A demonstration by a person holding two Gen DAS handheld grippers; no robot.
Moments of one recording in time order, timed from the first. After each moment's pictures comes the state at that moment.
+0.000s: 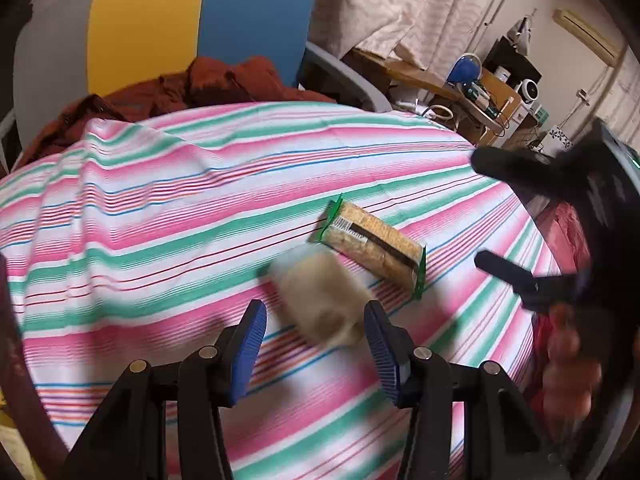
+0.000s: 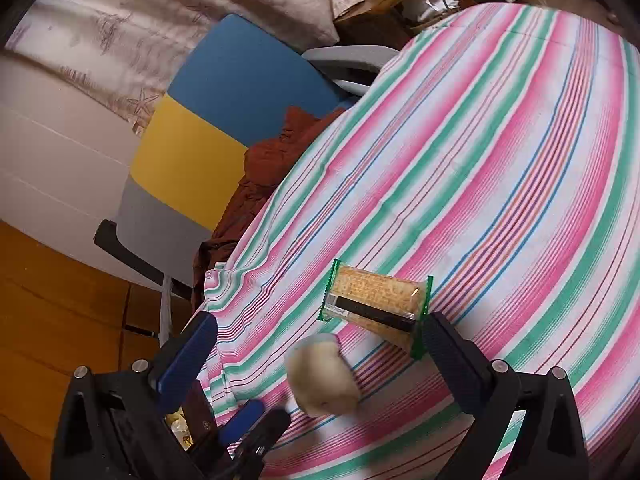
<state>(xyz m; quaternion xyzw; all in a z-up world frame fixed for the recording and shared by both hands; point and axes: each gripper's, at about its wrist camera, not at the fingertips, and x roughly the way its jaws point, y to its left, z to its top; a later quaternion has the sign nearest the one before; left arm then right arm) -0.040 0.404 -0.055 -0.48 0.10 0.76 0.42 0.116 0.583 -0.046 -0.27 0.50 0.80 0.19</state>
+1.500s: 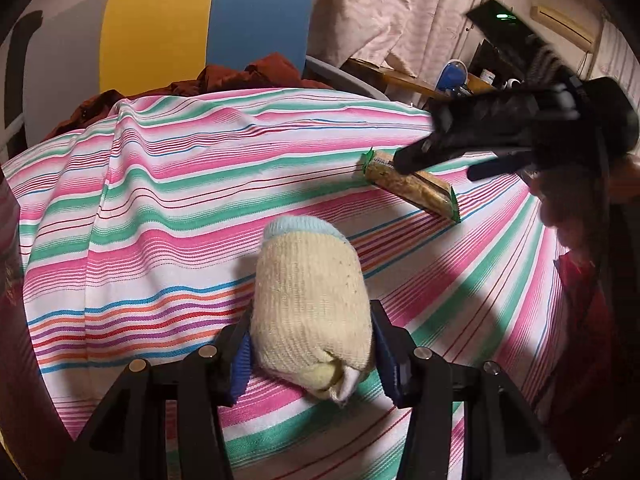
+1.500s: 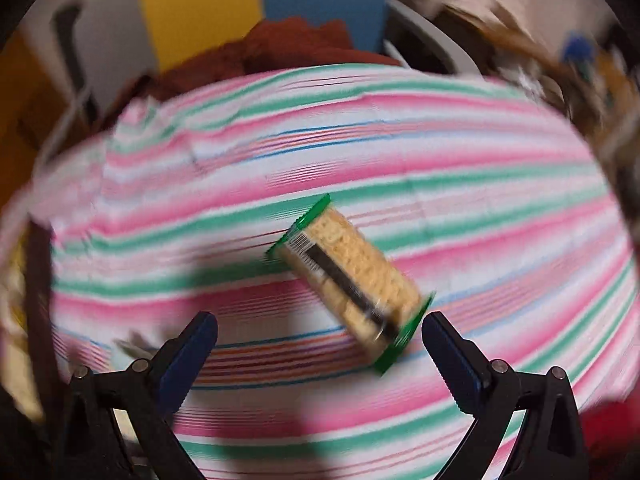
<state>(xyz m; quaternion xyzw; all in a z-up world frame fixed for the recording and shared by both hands) -0.022 0.318 -0.105 -0.42 0.10 0.78 0.45 0.016 0.527 -0.070 -0.54 0.14 0.80 0.21</state>
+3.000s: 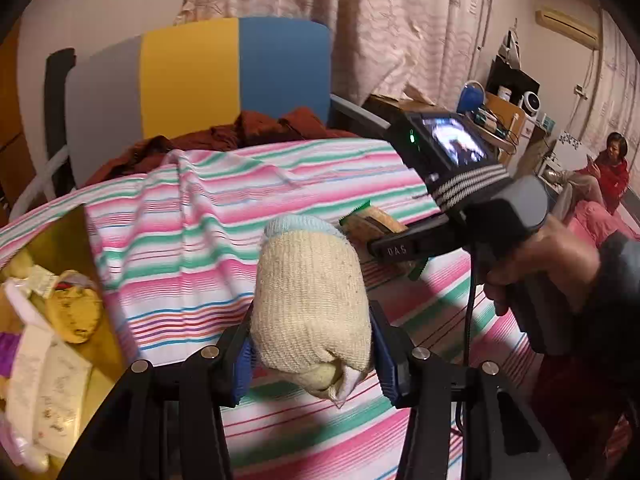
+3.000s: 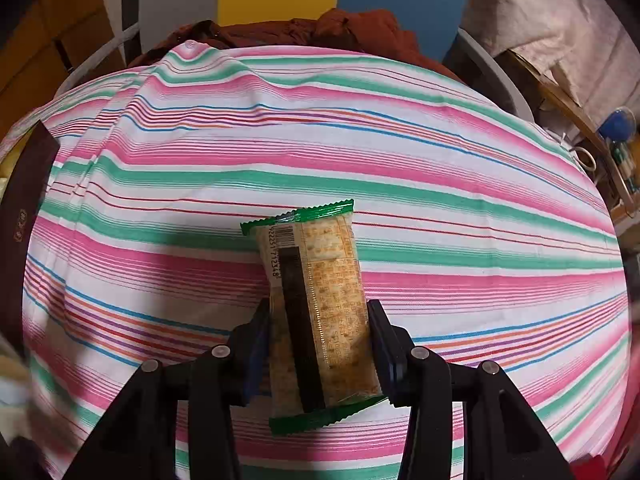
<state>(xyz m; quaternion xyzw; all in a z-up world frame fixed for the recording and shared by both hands) 0.018 0.273 -0.036 -0.36 0.11 0.84 0.39 0.004 0.498 -0.105 -0.55 0.05 0.82 0.15</state>
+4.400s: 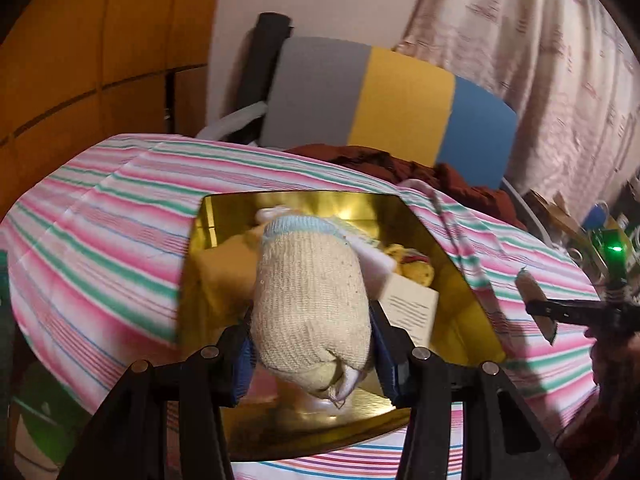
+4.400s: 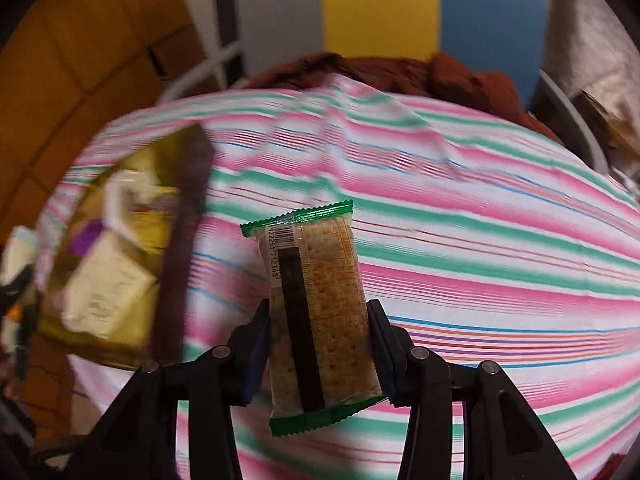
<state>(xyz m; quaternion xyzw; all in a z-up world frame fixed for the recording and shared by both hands) -0.040 0.008 -0.015 -0.37 -0.04 0.92 0.14 -0.003 0.360 -0.050 -0.49 0.09 0.87 0.01</state>
